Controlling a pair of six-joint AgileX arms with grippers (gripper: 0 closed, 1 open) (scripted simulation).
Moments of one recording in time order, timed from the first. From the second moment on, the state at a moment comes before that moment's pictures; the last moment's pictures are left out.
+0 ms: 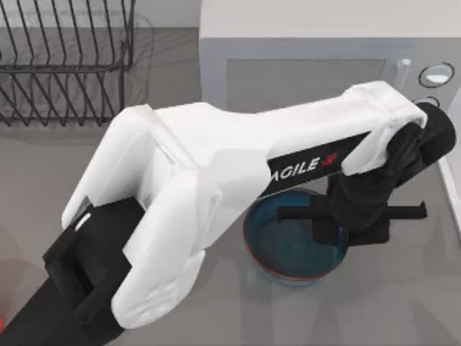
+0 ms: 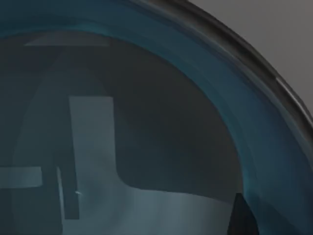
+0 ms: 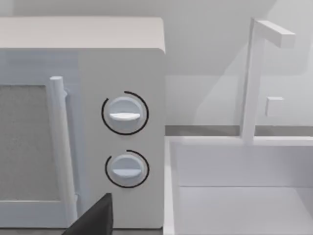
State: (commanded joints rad) left arm -0.99 2.51 2.16 -1.16 -0.08 -0.96; right arm 0.00 0.00 0.00 0.00 0.00 0.00
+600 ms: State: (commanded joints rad) left arm -1.00 2.54 2.23 -1.22 -0.08 -0.96; right arm 0.00 0.00 0.00 0.00 0.00 0.00
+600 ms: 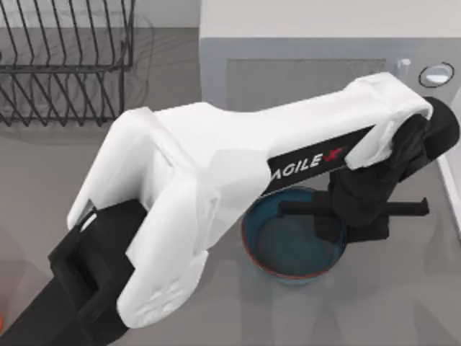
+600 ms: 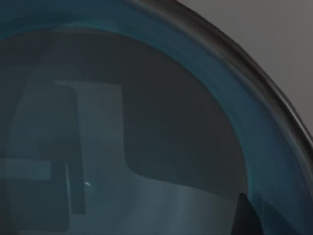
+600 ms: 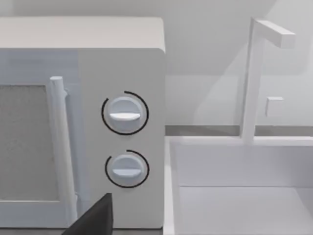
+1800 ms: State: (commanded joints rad) left arm -0.99 2.66 2.88 -1.72 -0.06 -0.95; right arm 0.00 0.00 0.00 0.00 0.00 0.00
